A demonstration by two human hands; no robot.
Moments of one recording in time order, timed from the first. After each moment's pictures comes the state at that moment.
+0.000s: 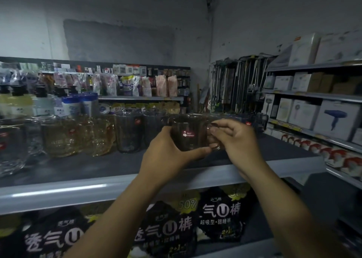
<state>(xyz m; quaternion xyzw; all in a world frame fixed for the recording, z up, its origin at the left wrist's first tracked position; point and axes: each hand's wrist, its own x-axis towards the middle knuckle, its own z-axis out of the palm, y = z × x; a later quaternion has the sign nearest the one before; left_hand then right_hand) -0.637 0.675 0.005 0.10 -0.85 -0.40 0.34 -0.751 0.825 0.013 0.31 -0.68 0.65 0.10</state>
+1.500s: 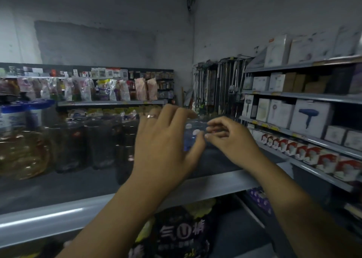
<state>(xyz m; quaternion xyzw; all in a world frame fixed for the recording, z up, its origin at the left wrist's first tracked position) -0.705 0.764 0.037 -0.03 -0.84 -0.05 0.54 -0.852 0.910 0.027 0.35 -0.79 0.49 0.14</state>
